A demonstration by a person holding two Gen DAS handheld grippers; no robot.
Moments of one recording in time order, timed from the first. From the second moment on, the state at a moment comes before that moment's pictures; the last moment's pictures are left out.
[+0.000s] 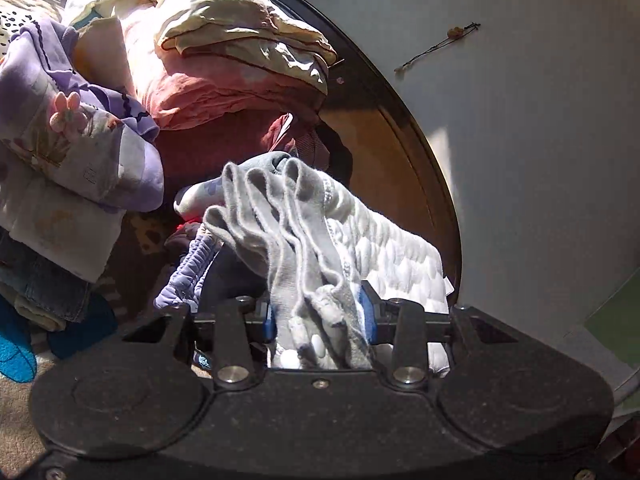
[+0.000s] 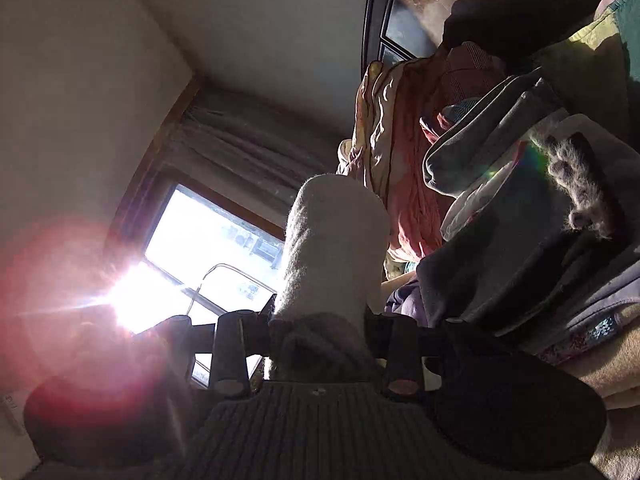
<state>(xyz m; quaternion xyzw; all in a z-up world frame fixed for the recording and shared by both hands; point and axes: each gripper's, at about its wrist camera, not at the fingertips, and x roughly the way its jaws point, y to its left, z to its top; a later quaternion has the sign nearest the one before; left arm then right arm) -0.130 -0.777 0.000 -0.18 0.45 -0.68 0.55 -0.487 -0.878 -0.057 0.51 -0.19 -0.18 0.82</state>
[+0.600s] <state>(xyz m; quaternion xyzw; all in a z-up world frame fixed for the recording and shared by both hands) -0.121 -0.868 -0.072 -0.12 0.52 -0.61 0.59 -0.490 -1.006 -0.119 0.56 -0.12 -0.33 0.75</state>
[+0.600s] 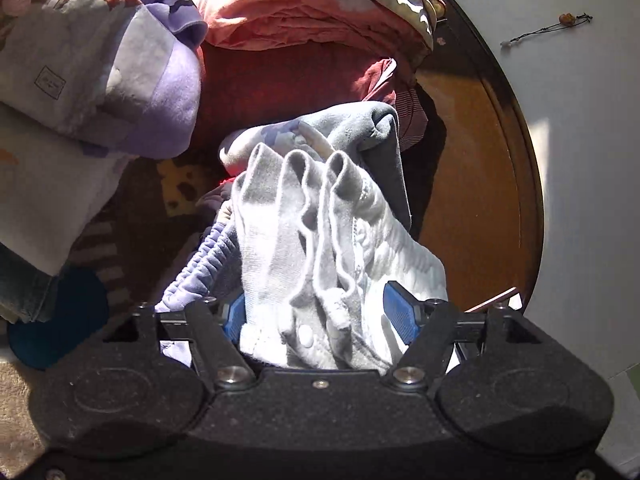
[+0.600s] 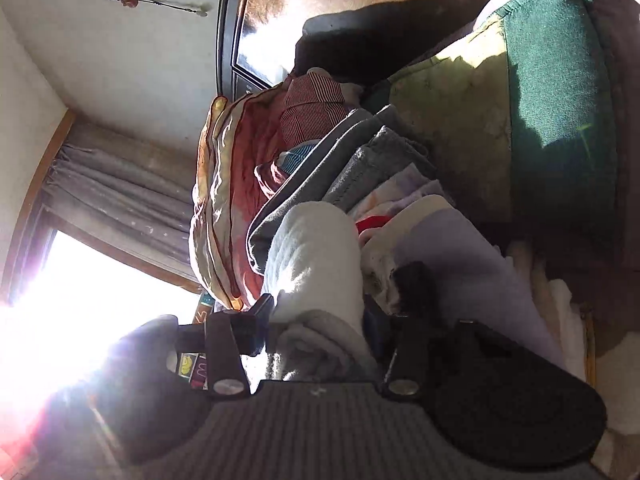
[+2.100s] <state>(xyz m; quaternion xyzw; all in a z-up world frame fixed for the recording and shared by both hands) -0.280 -0.640 0.033 0.15 0.19 -0.59 0.77 -0.462 -0.713 0.044 0.16 0.20 -0.54 0.80</state>
